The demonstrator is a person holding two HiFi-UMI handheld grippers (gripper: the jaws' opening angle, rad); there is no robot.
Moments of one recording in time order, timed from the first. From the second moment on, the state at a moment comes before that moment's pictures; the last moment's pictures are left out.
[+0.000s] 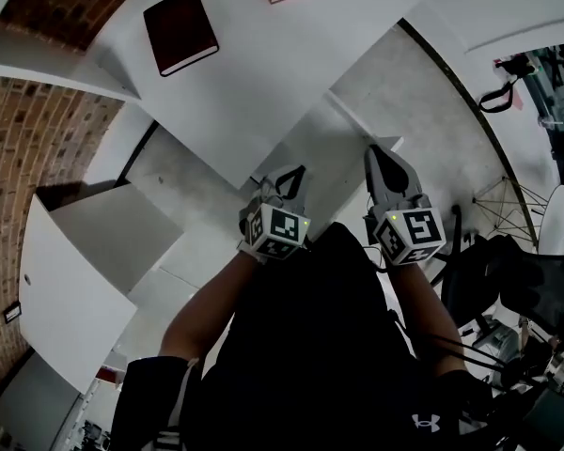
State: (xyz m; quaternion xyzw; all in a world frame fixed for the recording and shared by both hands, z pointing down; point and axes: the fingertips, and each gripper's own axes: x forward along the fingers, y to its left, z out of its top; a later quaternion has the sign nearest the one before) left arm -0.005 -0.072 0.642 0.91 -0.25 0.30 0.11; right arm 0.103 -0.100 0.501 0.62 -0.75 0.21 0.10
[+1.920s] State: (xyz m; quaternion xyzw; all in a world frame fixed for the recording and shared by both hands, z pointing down) left arm 0.017 -0.030 0.891 0.75 -0.01 0.66 0.00; right arm 0.173 -0.048 0.590 0.62 -0.71 0.33 0.10
